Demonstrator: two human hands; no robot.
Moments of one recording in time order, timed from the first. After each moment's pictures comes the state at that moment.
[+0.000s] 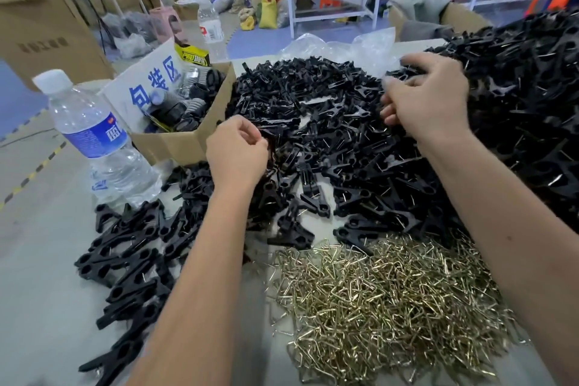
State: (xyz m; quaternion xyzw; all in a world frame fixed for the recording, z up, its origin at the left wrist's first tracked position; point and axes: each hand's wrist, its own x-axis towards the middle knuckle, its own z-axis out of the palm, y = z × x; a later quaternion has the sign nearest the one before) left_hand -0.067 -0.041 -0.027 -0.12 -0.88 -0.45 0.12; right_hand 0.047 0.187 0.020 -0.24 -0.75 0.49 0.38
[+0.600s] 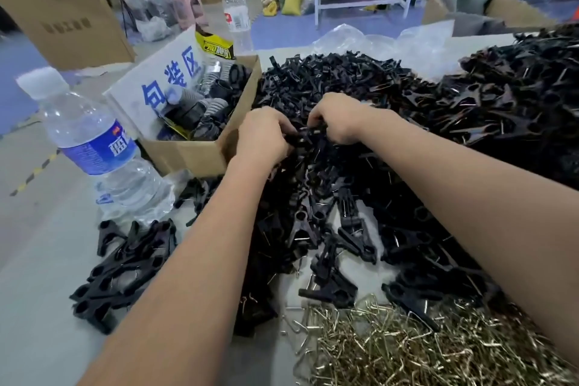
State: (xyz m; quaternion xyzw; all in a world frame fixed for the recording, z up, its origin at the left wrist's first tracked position) left_hand -0.174 -0.014 -0.022 -0.18 -0.95 -0.24 -0.02; right_hand -0.145 0.146 -0.008 0.00 -1.00 0.03 -0.05
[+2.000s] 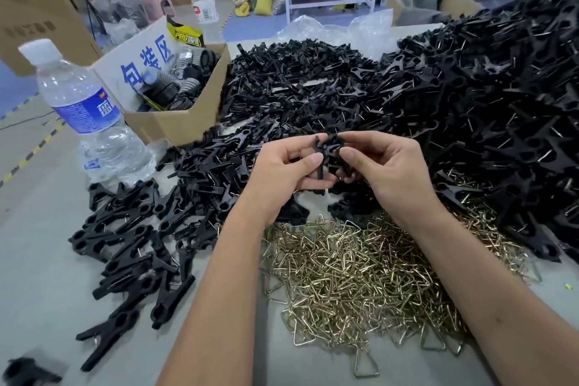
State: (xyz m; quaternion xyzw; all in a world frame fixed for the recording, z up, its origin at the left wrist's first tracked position) left_hand 0.002 -0.033 -0.057 -0.28 -0.61 -0.70 -0.25; right_hand 0.107 0.124 -0.064 -0.07 -0.70 0.65 0.28
